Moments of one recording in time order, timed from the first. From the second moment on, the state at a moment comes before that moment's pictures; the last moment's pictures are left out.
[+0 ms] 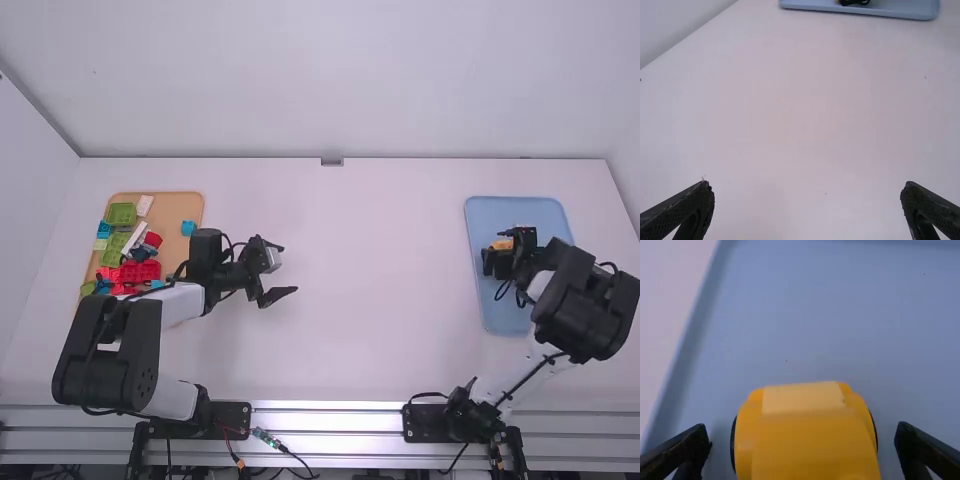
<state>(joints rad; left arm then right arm) -0.02 1.55 0.52 0.27 0.95 0.78 -0.59 2.00 0.80 0.39 -0.49 -0.50</state>
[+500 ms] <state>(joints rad) -0.08 1.55 0.52 0.38 0.73 0.48 -0.47 1.57 0.80 -0.01 -0.37 -0.47</state>
